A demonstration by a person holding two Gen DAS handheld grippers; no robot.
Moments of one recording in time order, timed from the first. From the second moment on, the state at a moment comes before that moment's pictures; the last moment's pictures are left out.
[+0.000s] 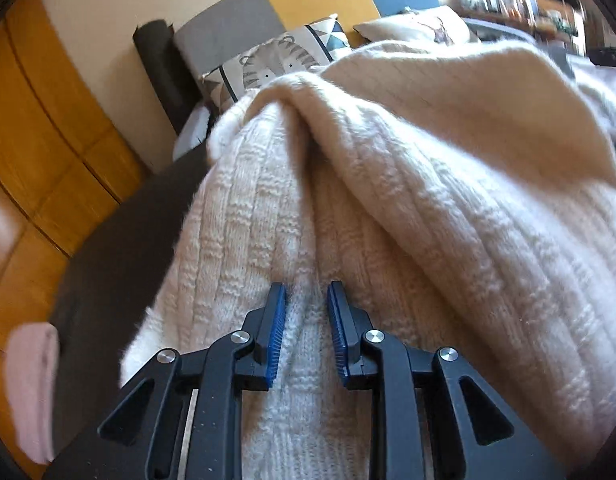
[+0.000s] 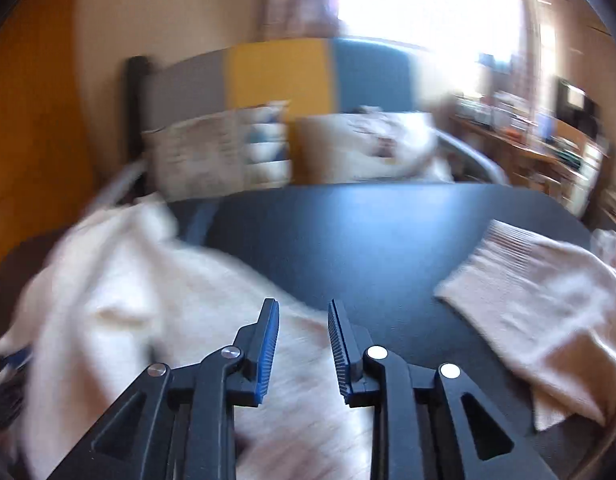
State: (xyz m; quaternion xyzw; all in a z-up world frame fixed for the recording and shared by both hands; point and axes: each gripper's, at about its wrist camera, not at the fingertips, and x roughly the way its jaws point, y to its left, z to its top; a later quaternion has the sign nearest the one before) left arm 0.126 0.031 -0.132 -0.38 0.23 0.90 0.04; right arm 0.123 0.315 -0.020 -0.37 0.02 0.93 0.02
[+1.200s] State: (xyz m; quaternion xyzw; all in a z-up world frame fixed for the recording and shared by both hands) left arm 0.129 -0.033 -0.123 -0.39 0.13 0.91 0.08; right arm 0.021 0.343 -0.082 -0.45 0.09 0.89 0.00
